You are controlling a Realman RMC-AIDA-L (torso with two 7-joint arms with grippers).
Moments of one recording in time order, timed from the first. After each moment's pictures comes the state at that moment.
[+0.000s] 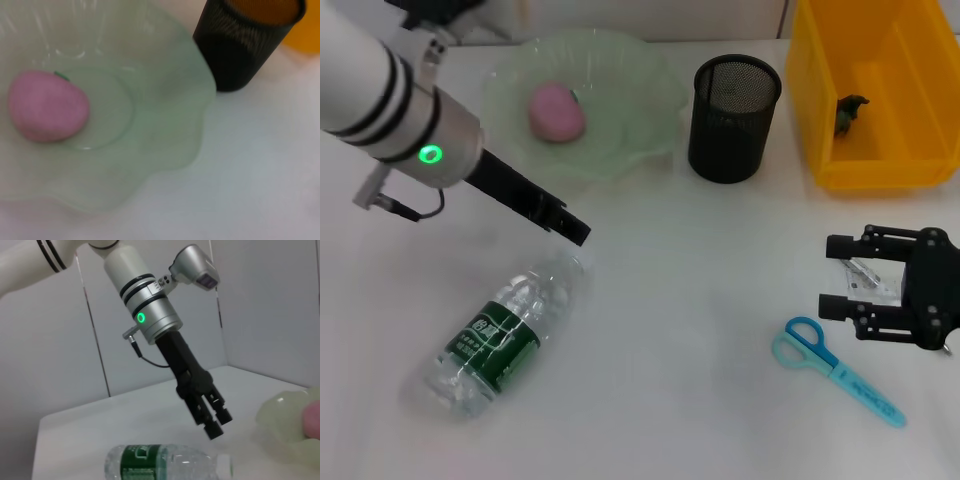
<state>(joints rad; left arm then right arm) -0.67 -2.08 1.39 1.30 2.56 1.50 -2.73 0.34 2.03 -0.71 -0.69 -1.91 -1.80 1.18</state>
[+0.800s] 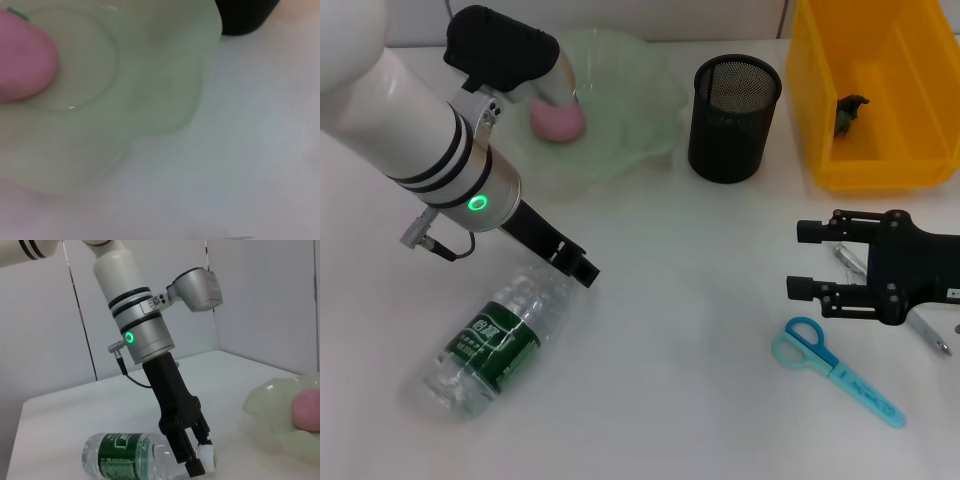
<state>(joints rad) -0.71 -2.08 1.56 1.10 2.56 1.35 -2.77 0.42 2.04 -0.71 -0.65 -1.96 -1.71 1.17</state>
